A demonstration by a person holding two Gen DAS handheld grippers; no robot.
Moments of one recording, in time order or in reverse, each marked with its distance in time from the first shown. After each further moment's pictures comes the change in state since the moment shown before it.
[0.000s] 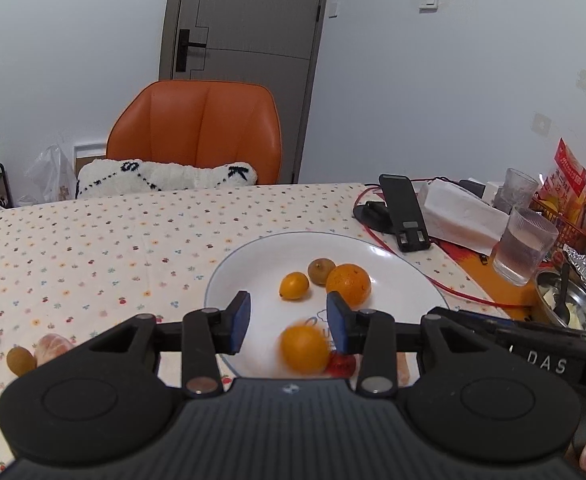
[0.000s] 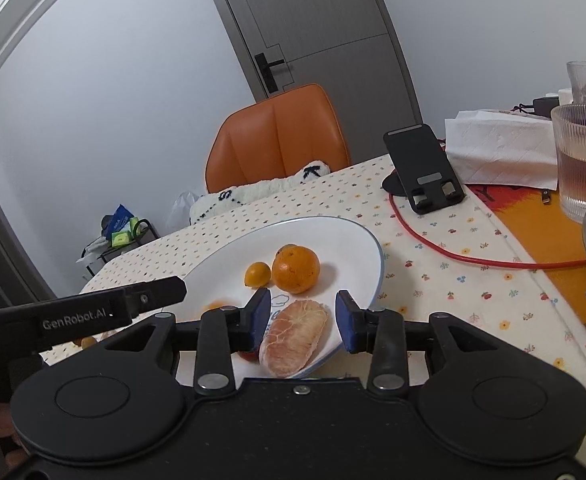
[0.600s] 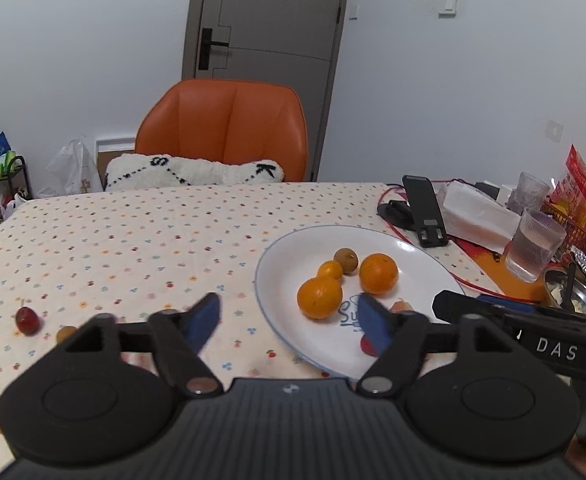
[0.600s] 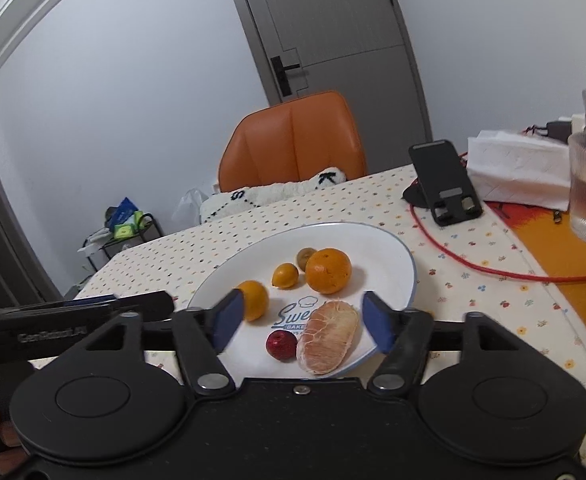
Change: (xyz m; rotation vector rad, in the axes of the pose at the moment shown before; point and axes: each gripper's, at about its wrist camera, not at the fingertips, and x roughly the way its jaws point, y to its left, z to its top) left arm -0.033 0.024 -0.006 -0.025 0.001 0.051; right arm -0.009 0.032 -0.002 -0.073 -0.023 -0.016
